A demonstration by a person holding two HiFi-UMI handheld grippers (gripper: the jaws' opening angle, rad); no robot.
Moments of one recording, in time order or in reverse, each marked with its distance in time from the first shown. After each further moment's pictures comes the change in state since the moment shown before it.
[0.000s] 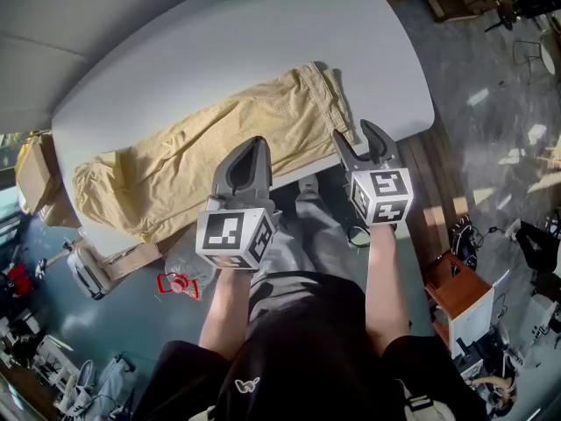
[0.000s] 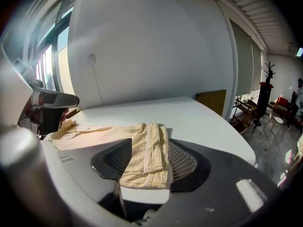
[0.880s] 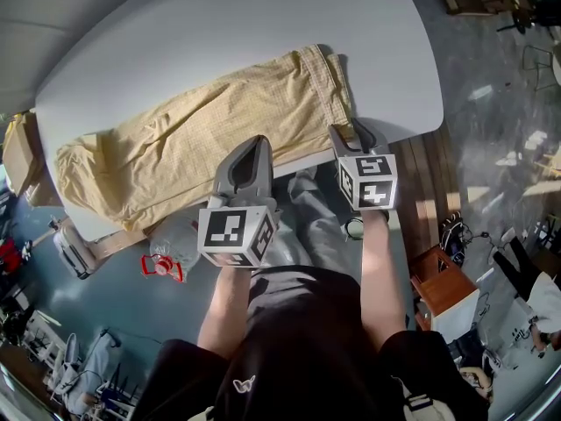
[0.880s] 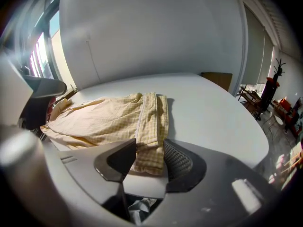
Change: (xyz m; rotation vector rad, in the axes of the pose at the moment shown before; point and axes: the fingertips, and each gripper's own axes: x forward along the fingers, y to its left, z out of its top) left arm 0.019 0.001 -0.055 -0.080 0.094 0.068; right arm 0.046 -0.015 -0.071 -0.016 0.245 0.005
